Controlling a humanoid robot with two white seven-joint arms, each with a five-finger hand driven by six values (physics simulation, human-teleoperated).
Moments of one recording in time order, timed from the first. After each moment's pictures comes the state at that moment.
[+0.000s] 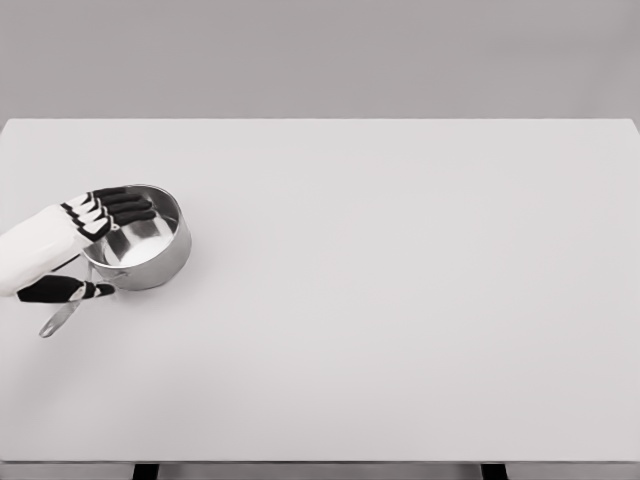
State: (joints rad) left arm 0.00 1.18 -0.37 -1.76 -0.27 -0.61 0.20; right arm -0.02 0.00 0.16 0.14 0.07 -0.28 0.27
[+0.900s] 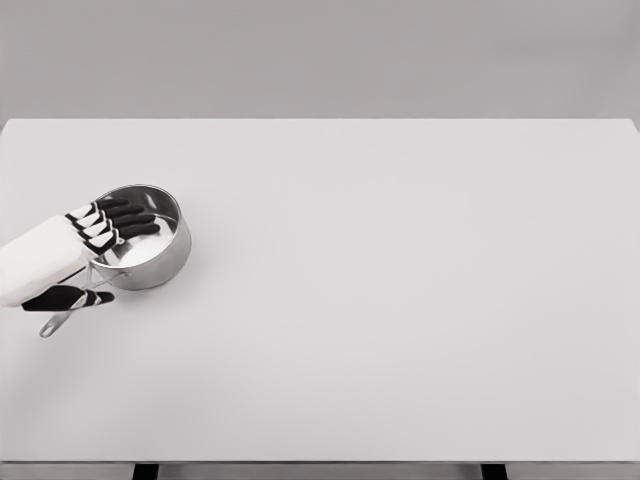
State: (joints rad) left arm 0.05 1.14 -0.32 -1.76 -0.37 -0.61 0.20; right arm -0.02 0.00 0.16 0.14 0.07 -0.28 0.27
